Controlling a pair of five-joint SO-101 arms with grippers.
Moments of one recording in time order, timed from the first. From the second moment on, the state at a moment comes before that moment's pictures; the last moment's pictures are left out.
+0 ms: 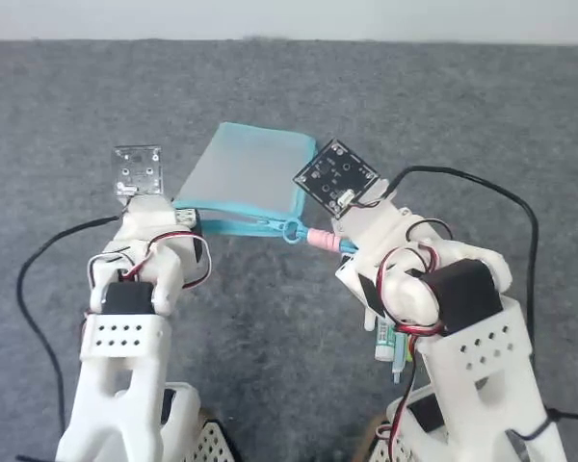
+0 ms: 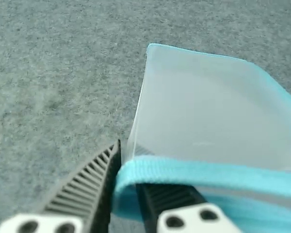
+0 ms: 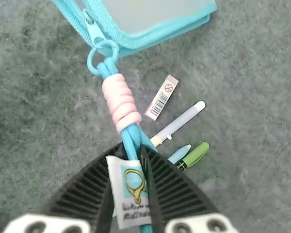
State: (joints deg) left arm -7.5 -48.9 66.0 37.5 7.8; right arm -27.0 -43.6 18.6 91.0 22.0
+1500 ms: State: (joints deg) left arm -13.2 -48.9 67.0 39.2 11.3; right arm -2.4 -8.4 46.2 67.9 15.4
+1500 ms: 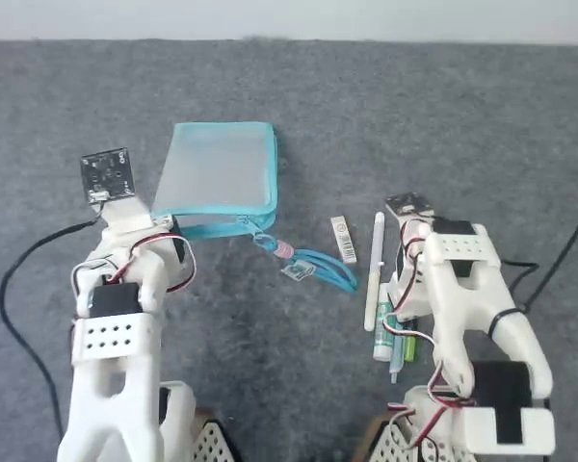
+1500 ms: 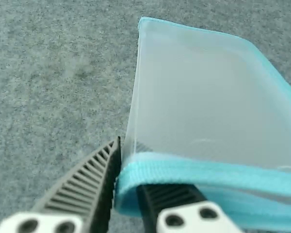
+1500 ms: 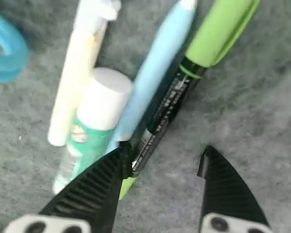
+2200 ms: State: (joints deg) left arm -13.2 -48.9 67.7 39.2 13.4; right arm 2.7 -8.7 33.3 74.7 17.1
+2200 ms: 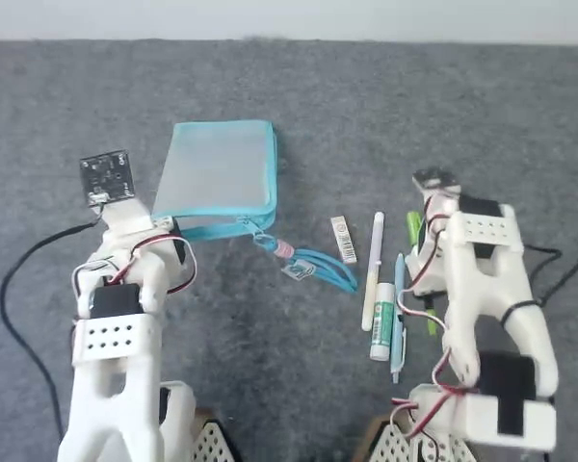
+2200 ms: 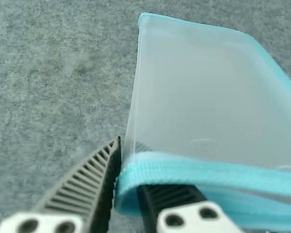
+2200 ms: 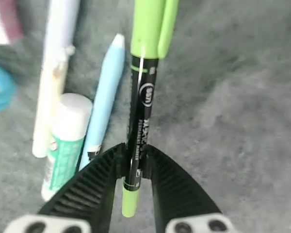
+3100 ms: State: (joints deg) left arm -4.3 -48.9 75.1 26.9 14.4; right arm -39.4 -25.6 17.5 96.7 22.4
